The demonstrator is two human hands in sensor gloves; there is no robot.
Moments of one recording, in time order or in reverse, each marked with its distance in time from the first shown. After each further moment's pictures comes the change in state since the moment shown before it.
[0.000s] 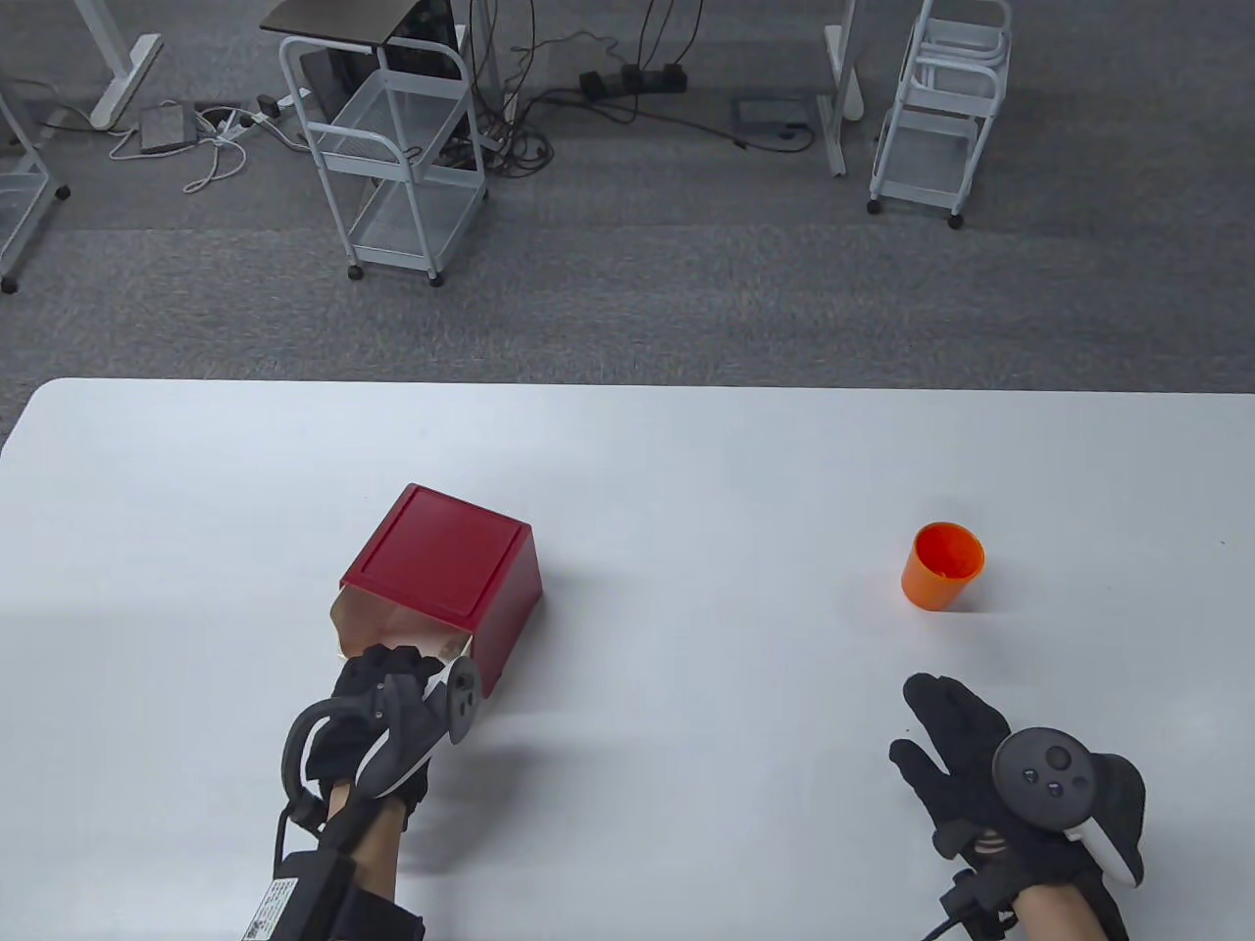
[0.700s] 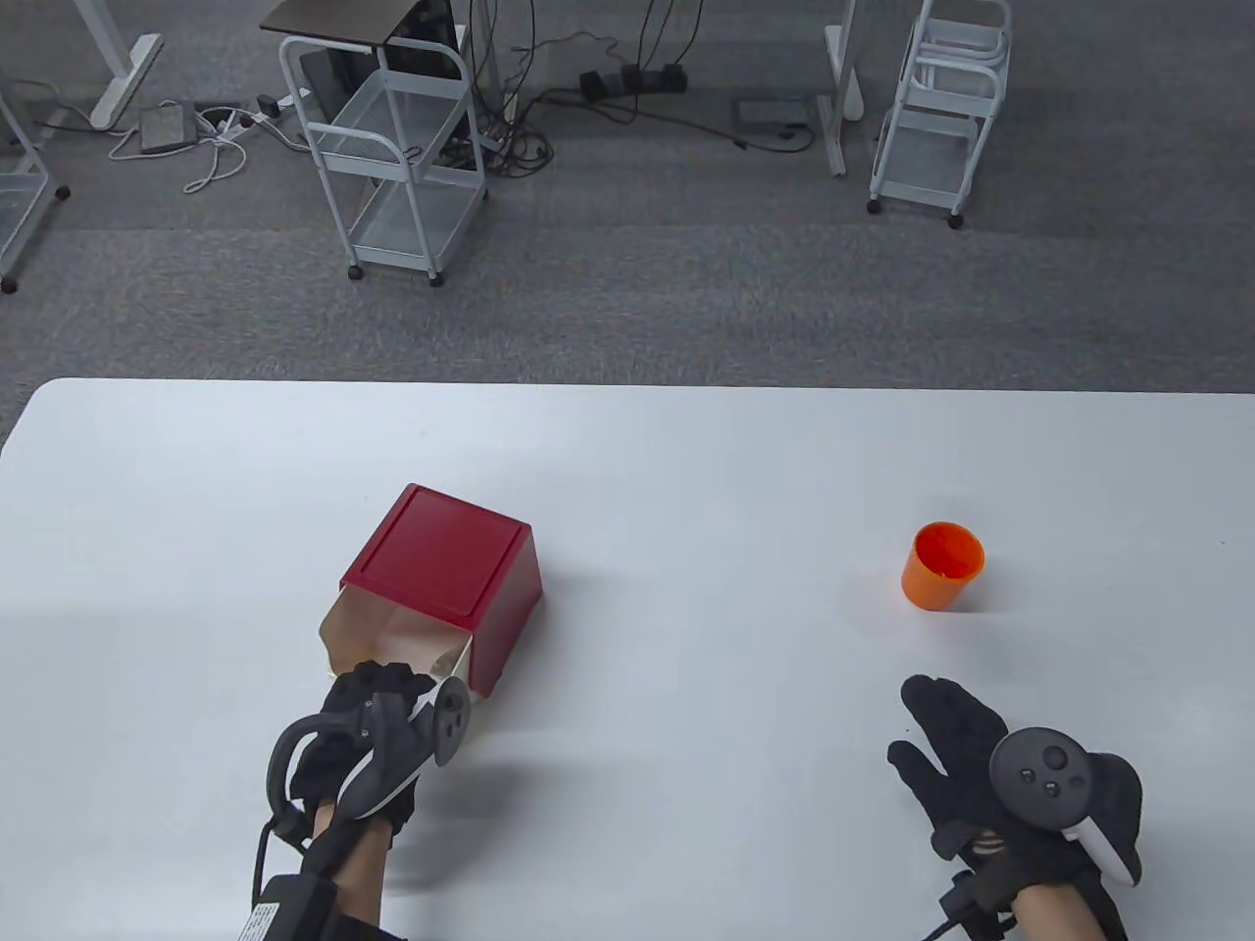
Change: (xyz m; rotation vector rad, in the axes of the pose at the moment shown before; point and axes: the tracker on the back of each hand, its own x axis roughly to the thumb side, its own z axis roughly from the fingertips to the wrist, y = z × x) left_hand -0.008 -0.003 0.014 0.010 -0.043 -0.002; right_hand 0.001 0.001 -0.001 0.010 -0.001 0.005
